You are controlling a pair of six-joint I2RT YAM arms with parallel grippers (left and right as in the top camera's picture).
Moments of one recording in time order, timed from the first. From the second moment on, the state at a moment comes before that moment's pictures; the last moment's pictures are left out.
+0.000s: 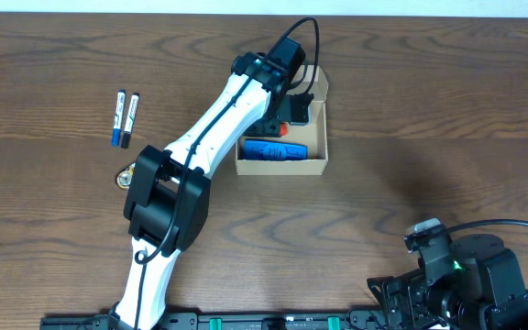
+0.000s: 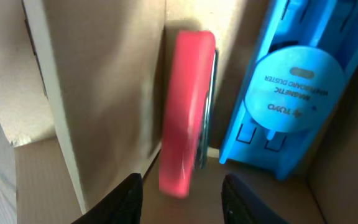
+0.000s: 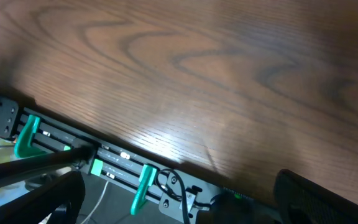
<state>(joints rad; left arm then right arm) -0.56 2.22 1.97 -1.12 -0.12 0.96 0.38 0.59 1.09 -1.56 -0.16 0.15</state>
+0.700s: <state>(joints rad) -0.52 1.78 1.97 -1.34 -0.18 0.54 0.38 0.59 1.09 -1.56 -0.16 0.15</state>
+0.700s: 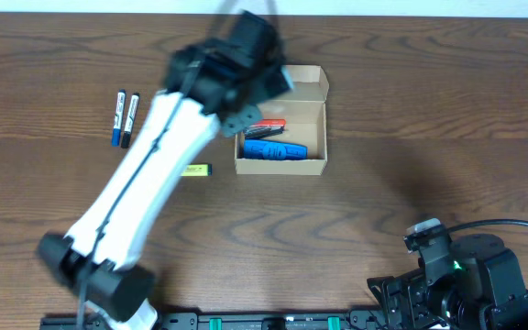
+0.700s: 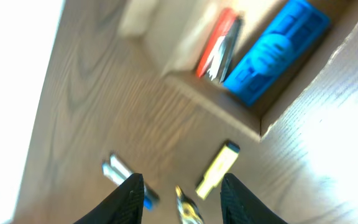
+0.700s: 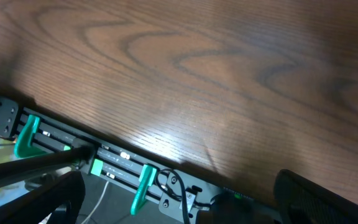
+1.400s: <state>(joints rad) -0.08 1.64 1.84 -1.49 -0.01 -0.06 0.38 0.59 1.09 -1.56 -0.16 0.15</state>
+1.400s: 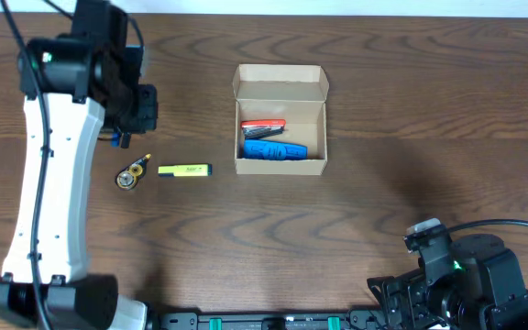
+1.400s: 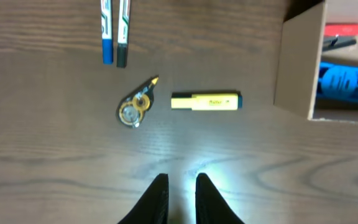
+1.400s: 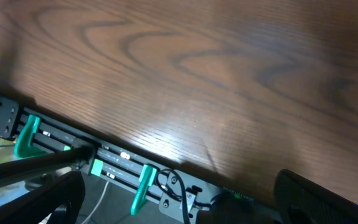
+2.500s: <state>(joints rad) 0.24 1.58 1.10 -0.87 0.06 0.55 0.38 0.59 1.09 -1.56 -0.16 0.15</state>
